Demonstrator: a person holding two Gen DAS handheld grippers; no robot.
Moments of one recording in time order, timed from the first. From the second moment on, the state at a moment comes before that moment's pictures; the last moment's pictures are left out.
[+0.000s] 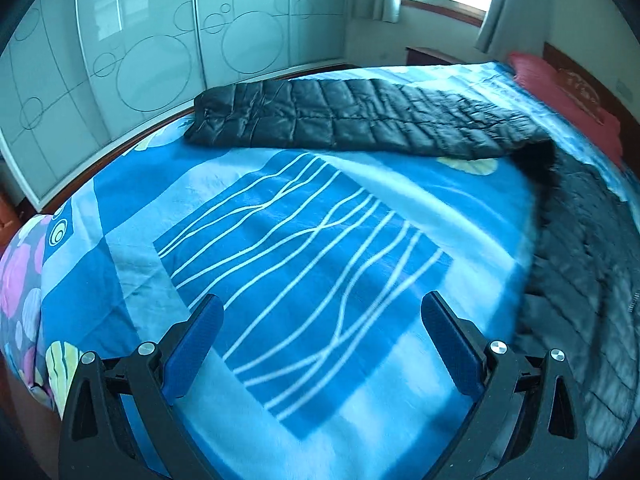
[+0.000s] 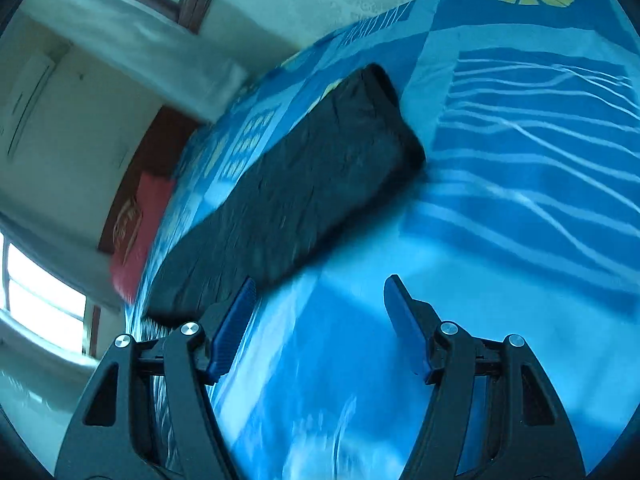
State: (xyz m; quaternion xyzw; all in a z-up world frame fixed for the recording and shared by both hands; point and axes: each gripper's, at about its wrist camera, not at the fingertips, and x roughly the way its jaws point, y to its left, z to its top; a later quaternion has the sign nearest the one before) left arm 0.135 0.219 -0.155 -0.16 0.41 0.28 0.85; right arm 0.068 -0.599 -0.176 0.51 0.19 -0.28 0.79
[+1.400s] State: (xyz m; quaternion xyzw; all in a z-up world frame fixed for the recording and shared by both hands) left arm 0.153 0.223 -0.176 -0.14 0.41 0.32 0.84; right arm 0.420 -0.117 -0.078 0.06 0.31 0.08 0.95
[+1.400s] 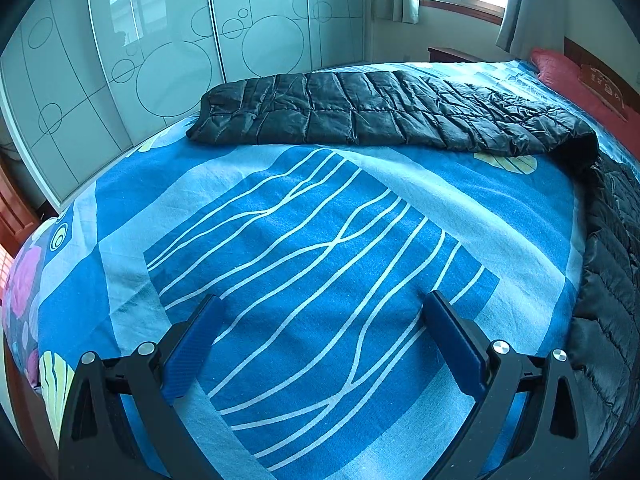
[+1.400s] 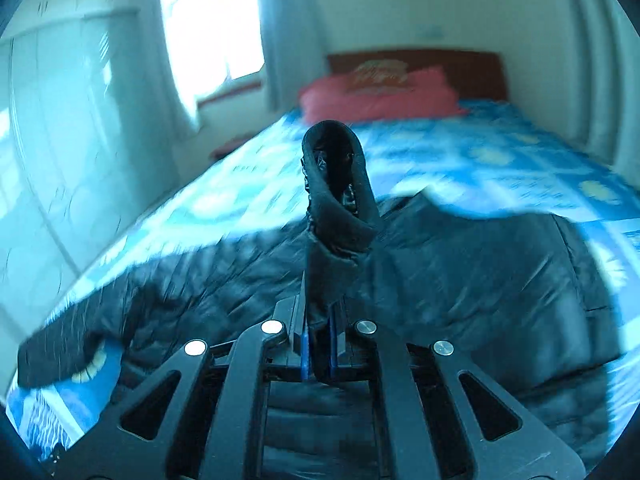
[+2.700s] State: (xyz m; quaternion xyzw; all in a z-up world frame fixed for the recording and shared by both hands) left arm 0.154 0.221 -0.177 -0.13 0.41 0.32 0.84; right arm 0.513 -0.418 -0.128 0.13 0.40 -0.10 0.90
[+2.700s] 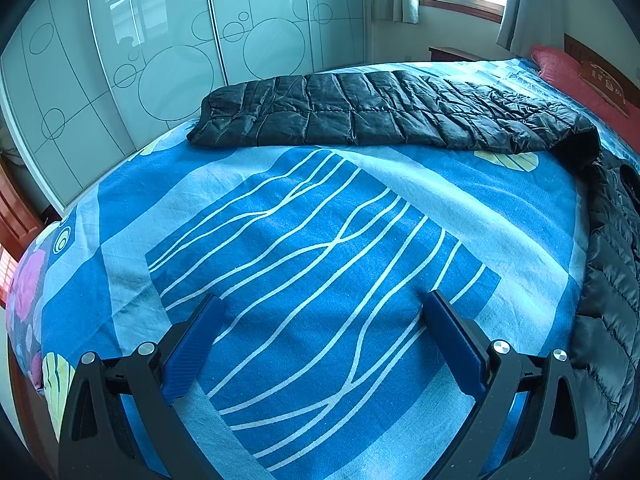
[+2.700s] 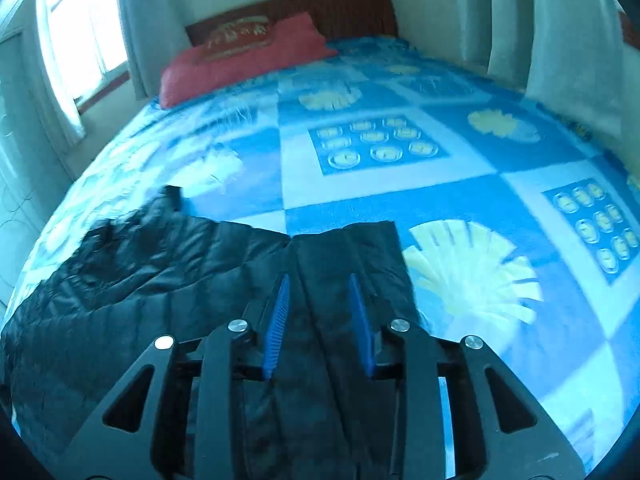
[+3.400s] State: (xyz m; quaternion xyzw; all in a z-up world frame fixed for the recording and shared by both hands) left arm 0.154 0.222 -0.178 -0.13 0.41 0.32 0.84; right arm 0.428 -0.312 -0.134 0.06 0.40 -0.06 0.91
